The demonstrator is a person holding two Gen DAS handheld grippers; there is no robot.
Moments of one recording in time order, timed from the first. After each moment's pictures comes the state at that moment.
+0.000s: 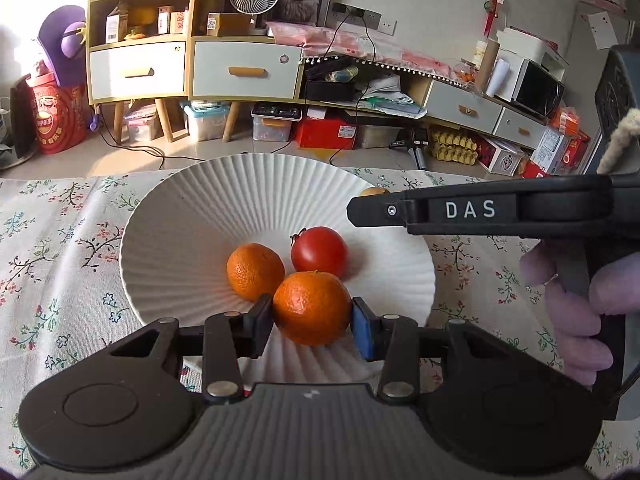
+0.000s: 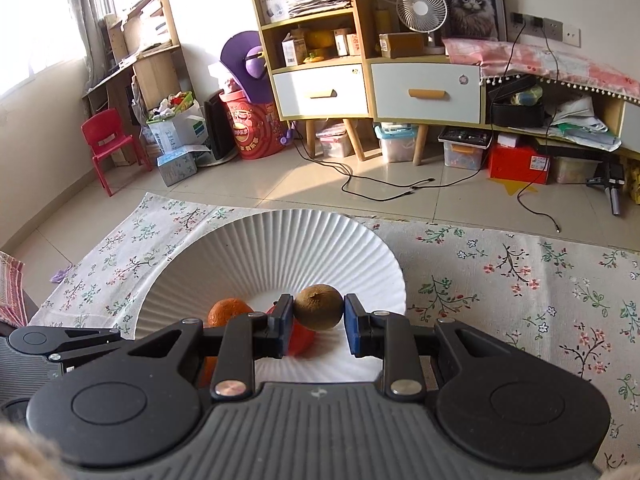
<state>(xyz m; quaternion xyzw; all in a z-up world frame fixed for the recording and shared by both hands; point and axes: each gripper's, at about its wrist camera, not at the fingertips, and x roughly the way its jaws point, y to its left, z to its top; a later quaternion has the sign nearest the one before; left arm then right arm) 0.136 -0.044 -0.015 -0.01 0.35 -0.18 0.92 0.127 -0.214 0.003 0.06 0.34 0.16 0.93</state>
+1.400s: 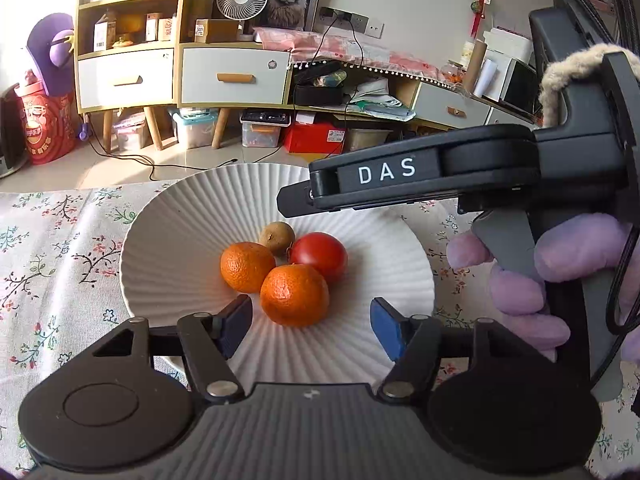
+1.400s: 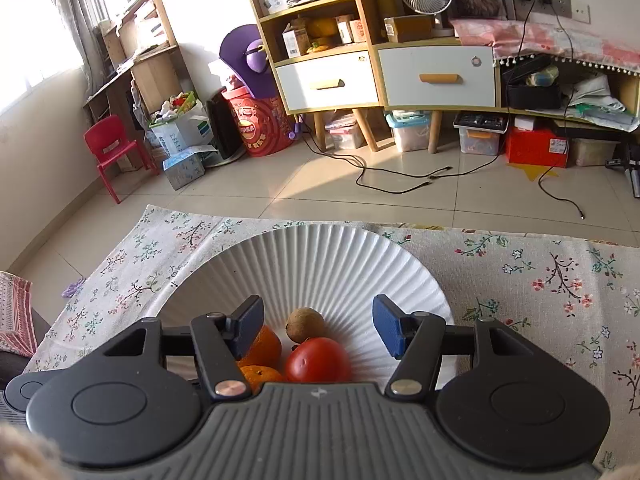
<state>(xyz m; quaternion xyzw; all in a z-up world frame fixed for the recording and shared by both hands) 0.135 -0.037 -0.005 -0.01 0.35 -0.20 0.92 0.149 -0.200 0.008 0.08 0.36 0.17 0.91</state>
